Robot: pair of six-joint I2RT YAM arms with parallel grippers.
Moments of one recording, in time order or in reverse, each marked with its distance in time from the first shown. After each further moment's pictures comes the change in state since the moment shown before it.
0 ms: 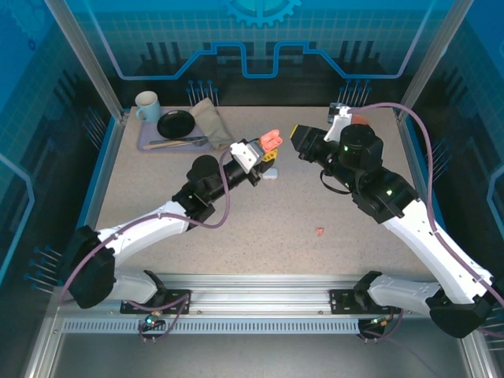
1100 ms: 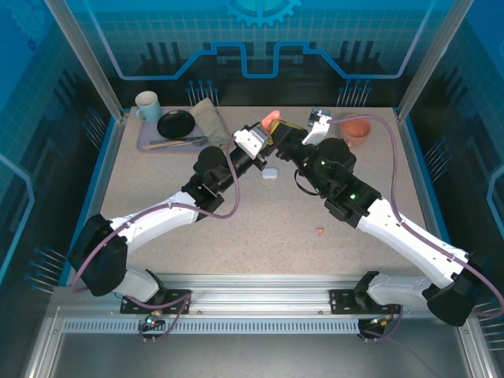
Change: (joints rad) left arm 0.000 0.092 0.102 0.089 -0.109 0.016; right arm 0.092 0.078 -0.196 0.478 0.140 -0.021
